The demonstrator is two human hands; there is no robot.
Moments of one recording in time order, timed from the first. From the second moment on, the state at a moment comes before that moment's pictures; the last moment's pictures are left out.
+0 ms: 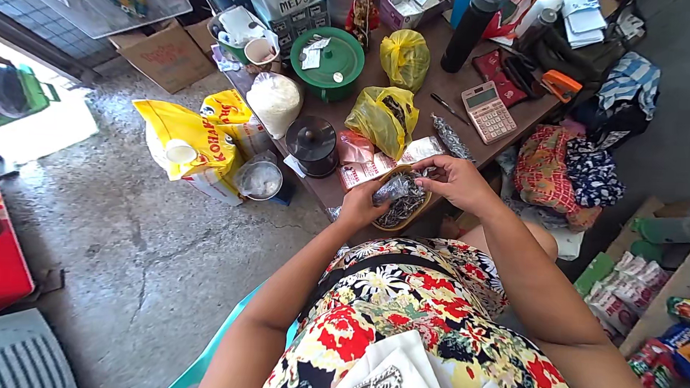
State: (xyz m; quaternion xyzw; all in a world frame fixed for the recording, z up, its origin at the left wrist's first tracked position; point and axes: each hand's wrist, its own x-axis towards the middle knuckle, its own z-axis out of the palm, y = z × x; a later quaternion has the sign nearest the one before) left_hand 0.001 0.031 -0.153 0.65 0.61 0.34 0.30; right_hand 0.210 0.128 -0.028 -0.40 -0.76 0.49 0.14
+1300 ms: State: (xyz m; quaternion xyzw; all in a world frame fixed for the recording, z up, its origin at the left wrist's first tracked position) left_hand -0.010 0.018 -0.155 0.62 0.59 0.42 0.31; right_hand 0.181 0.127 -0.097 -0.39 -0.86 0.31 -0.05
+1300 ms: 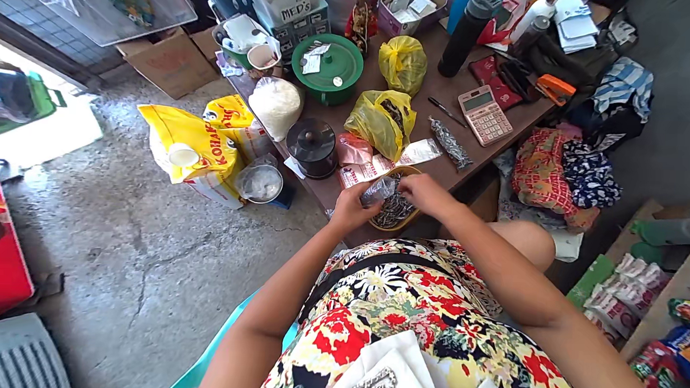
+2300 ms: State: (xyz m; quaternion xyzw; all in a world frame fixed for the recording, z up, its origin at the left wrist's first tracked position) left_hand 0.002 0.030 -0.144 0.63 0.59 0.41 0.30; right_hand 0.194 0.127 -0.005 -0.28 -0.93 0.25 0.03
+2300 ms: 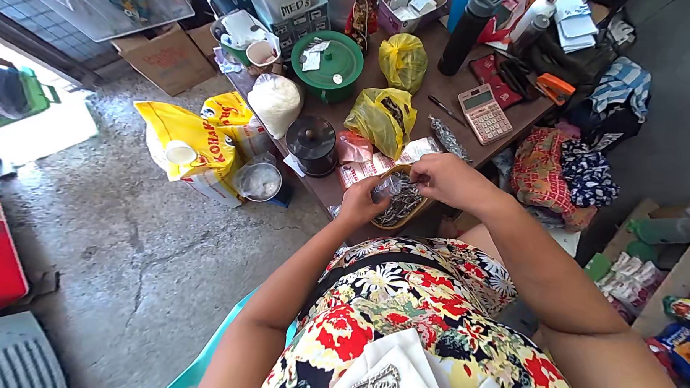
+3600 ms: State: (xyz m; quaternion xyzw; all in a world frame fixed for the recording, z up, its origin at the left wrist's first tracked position) left_hand -0.016 0.014 -0.145 0.61 0.55 0.49 0.30; right_hand 0.162 0.129 -0.129 -0.31 -0.90 0.32 -0.05
